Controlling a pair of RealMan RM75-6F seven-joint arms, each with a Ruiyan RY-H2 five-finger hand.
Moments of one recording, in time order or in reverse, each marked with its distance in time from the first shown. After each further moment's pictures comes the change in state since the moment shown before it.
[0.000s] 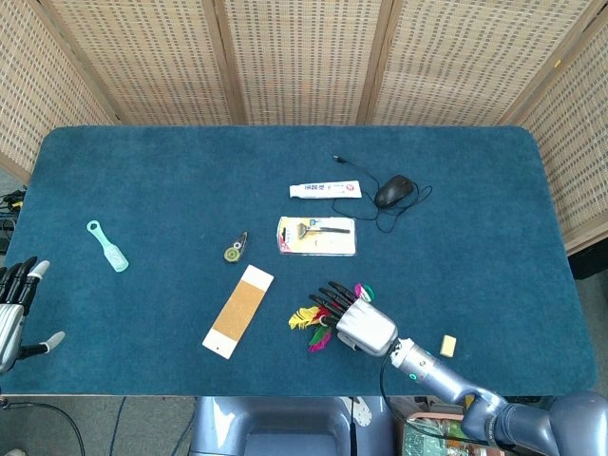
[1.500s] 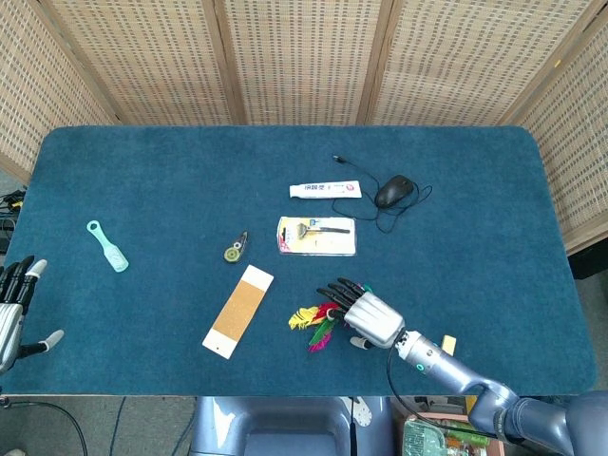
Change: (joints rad) left arm 0.005 -0.014 -0.011 0.009 -0.013 0.012 0.014; right arm 0.006 0.058 0.063 -0.038 -0.016 -0.123 0.134
